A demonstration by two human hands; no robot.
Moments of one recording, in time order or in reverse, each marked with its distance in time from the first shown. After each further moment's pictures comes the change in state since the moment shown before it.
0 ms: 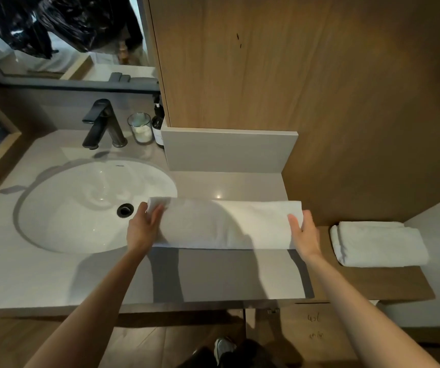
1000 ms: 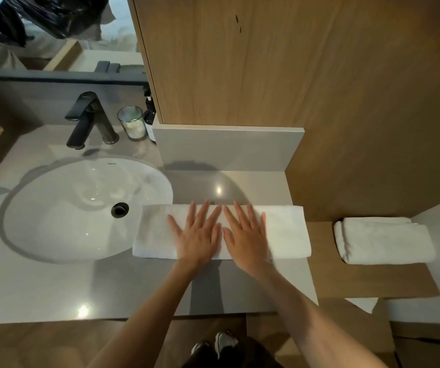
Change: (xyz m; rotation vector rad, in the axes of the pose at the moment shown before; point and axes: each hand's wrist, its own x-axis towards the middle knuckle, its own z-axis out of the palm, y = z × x) left_hand -0.033 0.038 0.102 0.796 -0.262 0.442; right_hand -0.009 -0.021 0.118 -0.904 -0.155 -0.504
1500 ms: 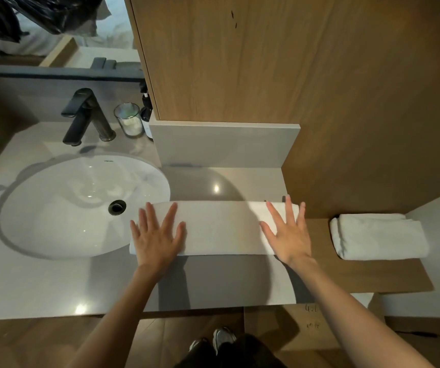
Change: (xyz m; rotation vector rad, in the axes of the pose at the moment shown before) left_hand -0.023 -0.064 -0.005 -0.076 0.092 -0.262; right_hand -0.020 0.089 -0.031 0.029 -0.156 0.269
